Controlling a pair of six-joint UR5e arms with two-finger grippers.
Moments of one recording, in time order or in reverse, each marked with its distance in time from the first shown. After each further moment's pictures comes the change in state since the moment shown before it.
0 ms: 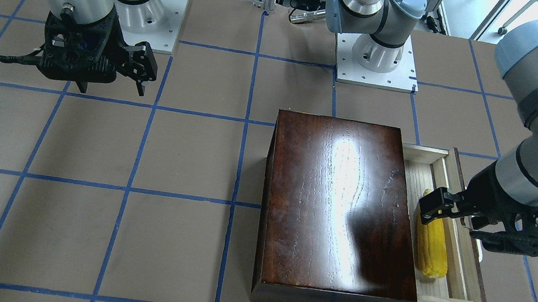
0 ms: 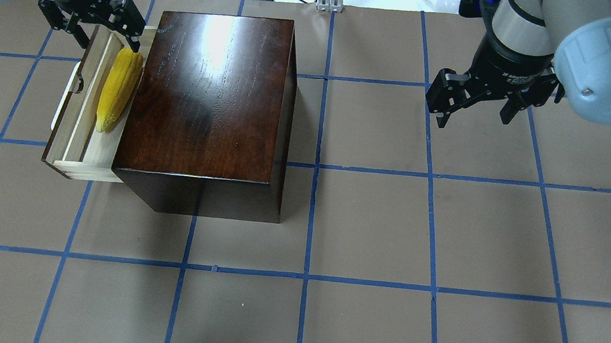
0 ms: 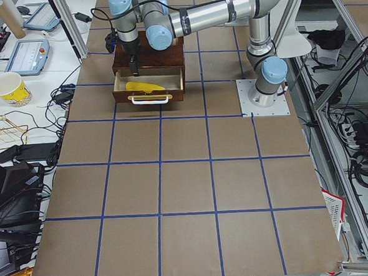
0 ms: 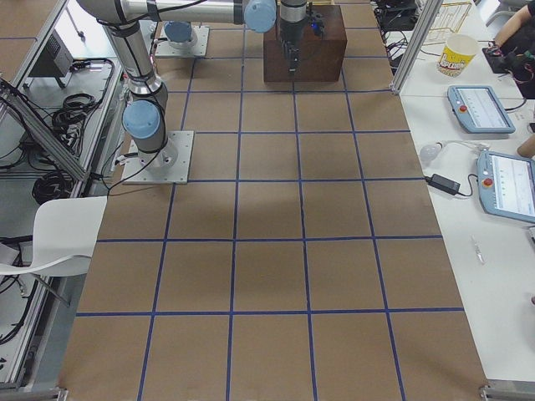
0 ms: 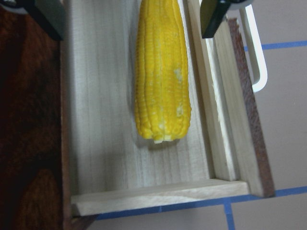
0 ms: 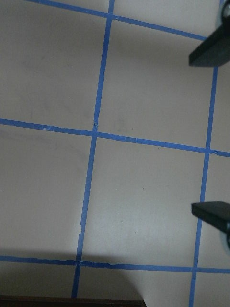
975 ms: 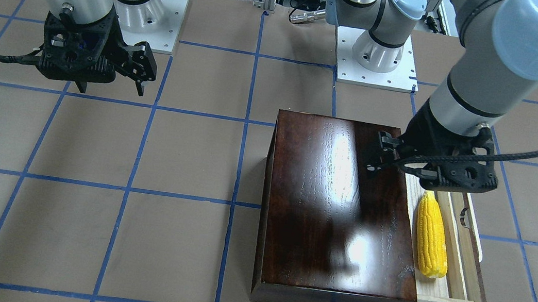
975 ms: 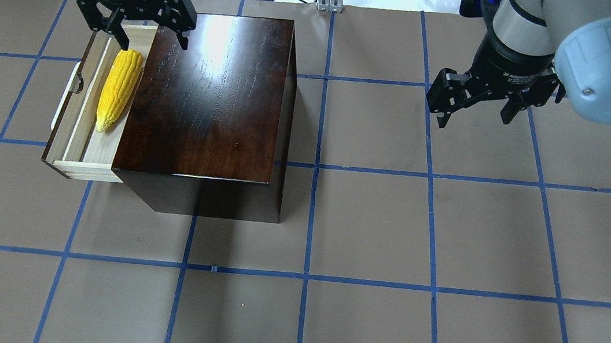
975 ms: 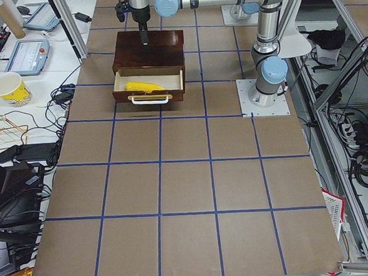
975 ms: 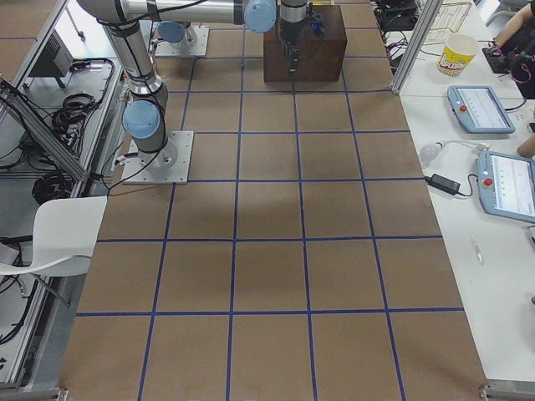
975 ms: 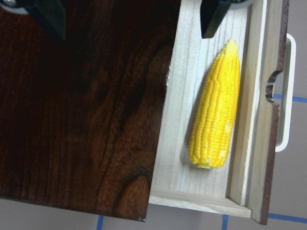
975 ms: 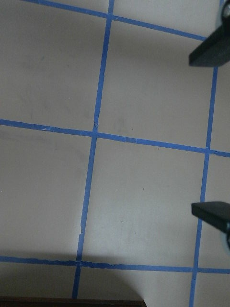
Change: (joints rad) left arm -0.193 0.100 -0.018 -0.081 0.000 -0.196; right arm -0.001 0.000 0.000 0.000 0.000 0.000
